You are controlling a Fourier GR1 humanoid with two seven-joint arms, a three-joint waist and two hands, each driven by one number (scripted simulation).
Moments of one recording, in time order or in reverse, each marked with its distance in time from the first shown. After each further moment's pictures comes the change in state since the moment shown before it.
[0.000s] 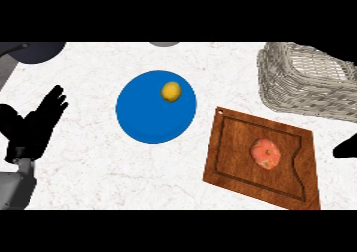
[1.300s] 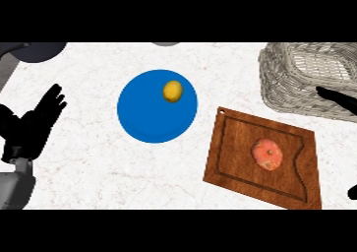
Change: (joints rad) left arm 0.002 -0.040 0.069 -0.011 -0.048 -0.064 0.017; right arm 0.464 0.196 -0.299 0.022 0.176 0.127 -0.505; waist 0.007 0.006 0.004
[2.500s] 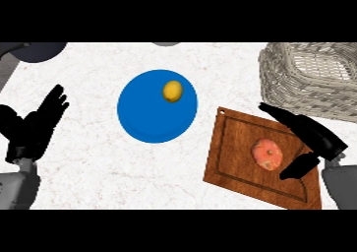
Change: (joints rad) left arm 0.000 -0.075 0.070 -0.012 -0.084 -0.052 0.017; right arm -0.076 0.249 0.199 0.460 0.461 -0.276 -0.289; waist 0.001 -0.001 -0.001
